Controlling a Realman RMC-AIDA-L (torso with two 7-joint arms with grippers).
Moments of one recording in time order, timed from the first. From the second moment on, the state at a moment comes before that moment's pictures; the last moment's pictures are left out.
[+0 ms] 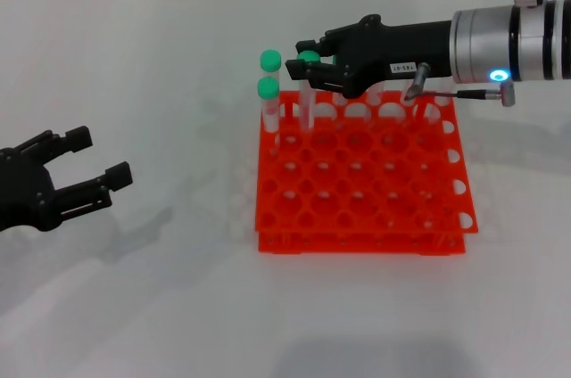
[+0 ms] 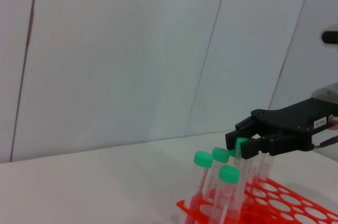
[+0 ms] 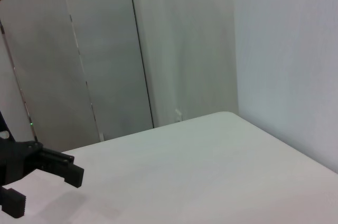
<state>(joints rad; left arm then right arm) -0.07 -2.08 0.85 0.98 1.64 1.56 -1.46 0.80 2.03 -1.32 -0.60 -1.54 -1.12 1.49</state>
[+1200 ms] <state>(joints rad) -0.08 -2.08 0.85 0.97 1.64 1.54 -1.44 0.78 2.03 -1.36 -0.59 -1.51 -1.10 1.47</state>
